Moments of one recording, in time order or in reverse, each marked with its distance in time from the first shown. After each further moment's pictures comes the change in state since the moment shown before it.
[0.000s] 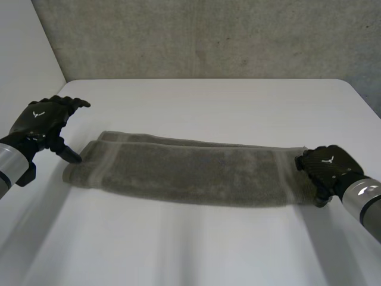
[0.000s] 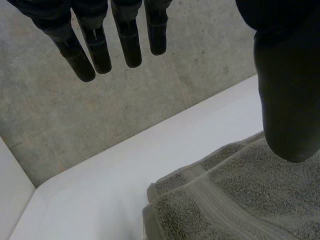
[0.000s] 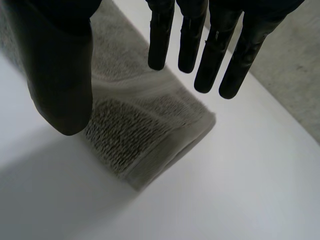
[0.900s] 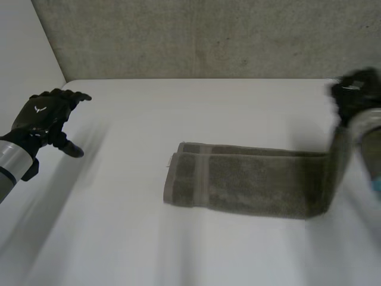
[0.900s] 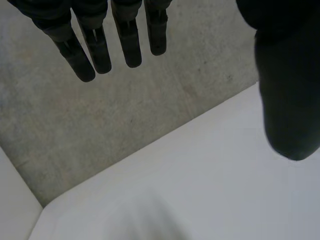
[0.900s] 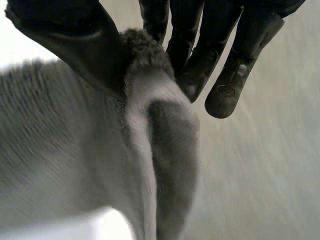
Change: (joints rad) left arm -0.031 -0.004 0.000 0.082 -0.017 -0.003; right arm 0.139 0.076 -0.407 -0.074 0.313 -0.171; left_hand 0.000 0.000 0.000 0.000 0.000; right_hand 0.826 0.821 0.830 0.835 0.817
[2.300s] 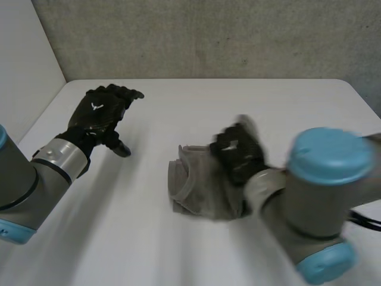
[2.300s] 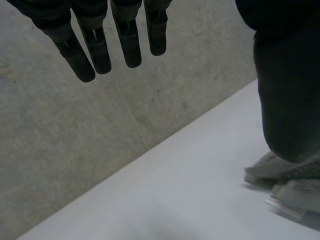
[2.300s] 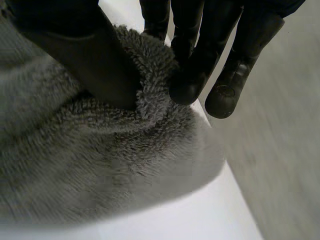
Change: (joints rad) left arm -0.332 -0.067 0.098 0.005 -0.185 0.006; right arm 0.420 0.107 0.070 -0.005 -0.084 0.037; left_hand 0.000 0.000 0.000 0.000 0.000; right_hand -0.038 -0.085 -0.001 -0.002 -0.022
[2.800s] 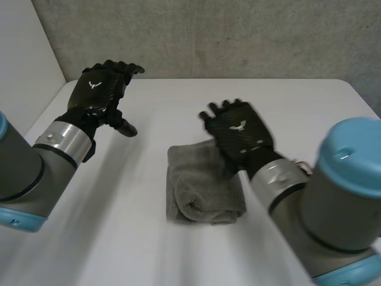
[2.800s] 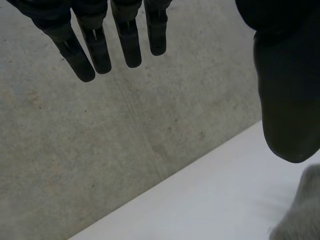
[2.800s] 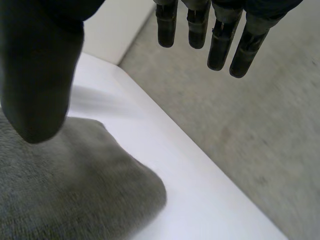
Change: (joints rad) left arm -0.079 0.012 0.090 0.008 -0.120 -0.111; right arm -0.009 -0.170 0.054 -0.001 -0.006 0.404; left_hand 0.000 0.000 0.000 0.000 0.000; right_hand -1.064 -0.996 -1.097 -1.086 -1.085
